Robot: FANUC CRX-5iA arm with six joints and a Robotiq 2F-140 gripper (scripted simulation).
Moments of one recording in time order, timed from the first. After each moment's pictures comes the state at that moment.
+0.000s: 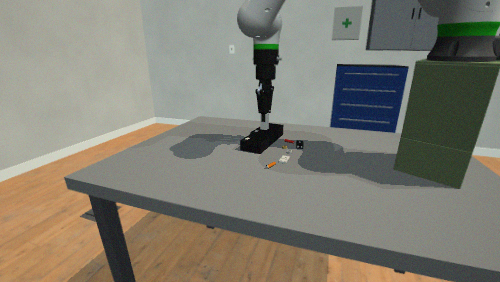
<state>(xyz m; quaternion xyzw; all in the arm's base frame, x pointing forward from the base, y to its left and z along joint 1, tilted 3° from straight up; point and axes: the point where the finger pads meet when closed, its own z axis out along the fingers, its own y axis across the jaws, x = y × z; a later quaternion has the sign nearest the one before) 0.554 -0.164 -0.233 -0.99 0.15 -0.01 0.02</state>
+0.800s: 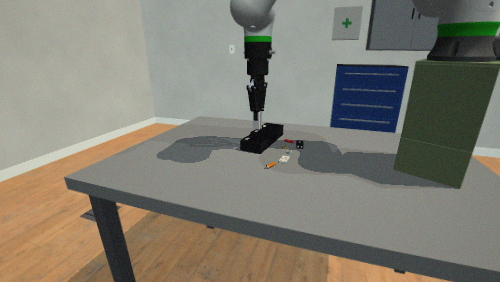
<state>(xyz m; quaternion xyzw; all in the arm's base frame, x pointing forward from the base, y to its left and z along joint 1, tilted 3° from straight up) 0.574 -0.099 -0.209 -0.99 0.15 -0.01 0.03</state>
